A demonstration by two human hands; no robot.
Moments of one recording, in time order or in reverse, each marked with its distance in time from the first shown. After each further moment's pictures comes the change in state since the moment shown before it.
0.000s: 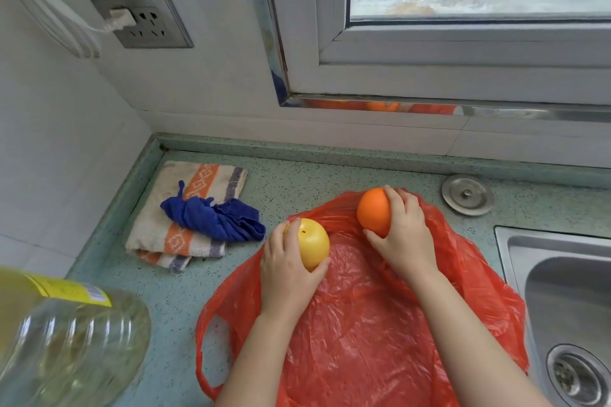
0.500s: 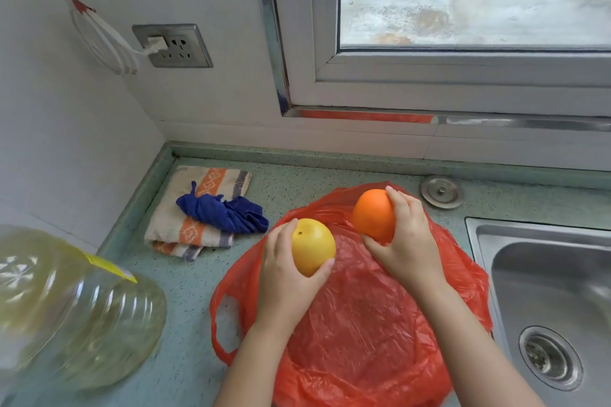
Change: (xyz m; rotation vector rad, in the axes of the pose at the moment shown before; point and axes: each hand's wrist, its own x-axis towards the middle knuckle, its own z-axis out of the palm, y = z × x) left_hand -0.052 0.024 -0.060 -0.297 -0.002 0.015; right_hand -0.064 -0.027 -0.056 0.112 0.137 -0.106
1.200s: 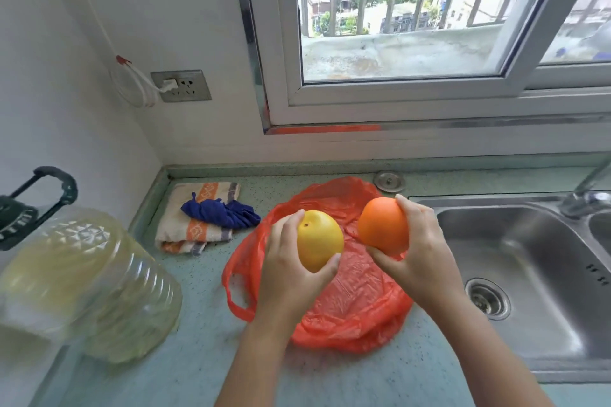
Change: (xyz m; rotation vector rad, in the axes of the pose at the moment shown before) left_hand -0.101 0.055 -0.081 -0.133 -0.049 0.280; right_hand -0.145 -0.071 -0.104 0.002 0.203 -0.013
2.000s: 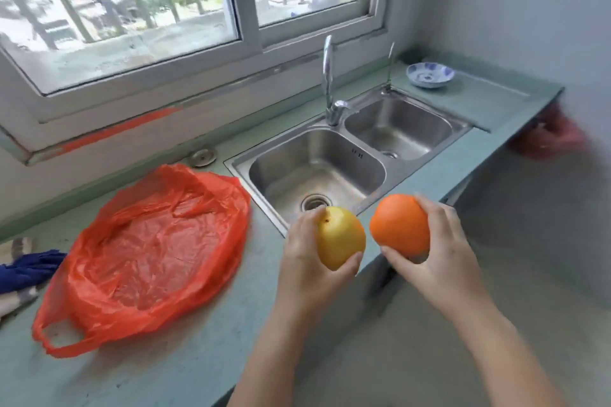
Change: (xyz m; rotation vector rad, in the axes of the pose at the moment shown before) left_hand -0.179 0.144 0.129 -0.291 -0.557 0.375; right_hand -0.268 0.061 -0.185 -0.186 0.415 0.493
